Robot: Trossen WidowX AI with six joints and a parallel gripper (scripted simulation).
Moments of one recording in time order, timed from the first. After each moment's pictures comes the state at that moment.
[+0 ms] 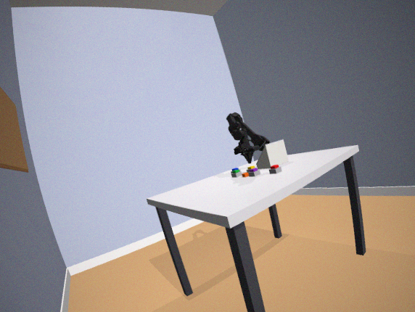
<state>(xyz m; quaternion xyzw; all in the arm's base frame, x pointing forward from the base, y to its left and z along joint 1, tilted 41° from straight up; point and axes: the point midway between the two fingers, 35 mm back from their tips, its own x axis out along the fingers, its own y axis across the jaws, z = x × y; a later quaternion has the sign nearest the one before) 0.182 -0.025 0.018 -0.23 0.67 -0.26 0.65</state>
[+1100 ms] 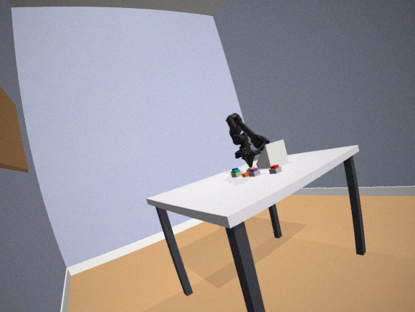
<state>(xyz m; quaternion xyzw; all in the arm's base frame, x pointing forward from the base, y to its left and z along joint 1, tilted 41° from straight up) 0.181 -0.041 -0.002 -0.23 0.67 -0.26 0.65</state>
